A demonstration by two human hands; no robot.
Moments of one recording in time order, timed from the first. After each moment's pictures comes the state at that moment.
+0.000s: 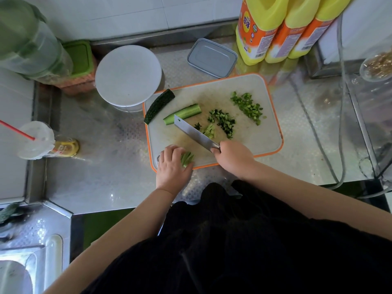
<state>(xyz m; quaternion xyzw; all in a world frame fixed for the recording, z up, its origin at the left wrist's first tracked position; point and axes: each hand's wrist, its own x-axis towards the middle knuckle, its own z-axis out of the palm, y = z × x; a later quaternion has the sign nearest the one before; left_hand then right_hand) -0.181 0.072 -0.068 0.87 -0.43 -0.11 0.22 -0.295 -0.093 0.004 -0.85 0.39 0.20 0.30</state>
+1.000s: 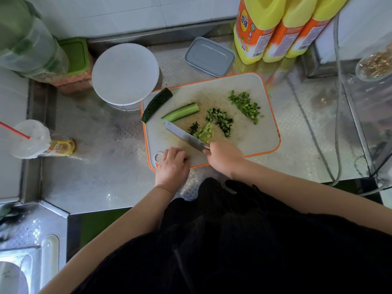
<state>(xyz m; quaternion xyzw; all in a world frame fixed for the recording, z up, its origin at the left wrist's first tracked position) -0.182 0.067 -0.069 0.85 -0.48 -0.06 0.23 -0.283 -0.081 0.006 -0.86 0.36 0.22 0.29</state>
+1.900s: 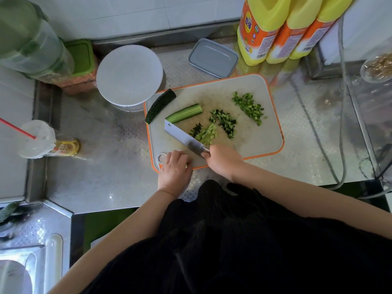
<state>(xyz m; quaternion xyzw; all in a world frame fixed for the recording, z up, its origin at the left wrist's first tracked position) -0.184 0.075 -0.073 0.84 -0.49 -0.03 0.22 -0.276 -0.075 -0.003 -0.84 0.37 0.22 0.32</state>
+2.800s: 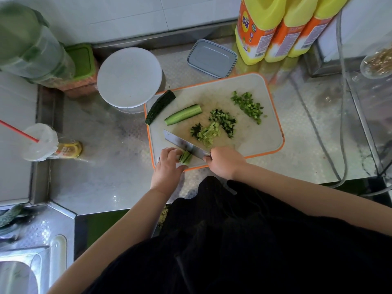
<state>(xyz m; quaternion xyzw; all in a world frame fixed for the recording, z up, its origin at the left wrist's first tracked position) -0.167 0.079 -0.050 0.87 -0.36 -0.25 0.22 -0.289 -0.074 0.005 -0.86 0.33 0.23 0.31</state>
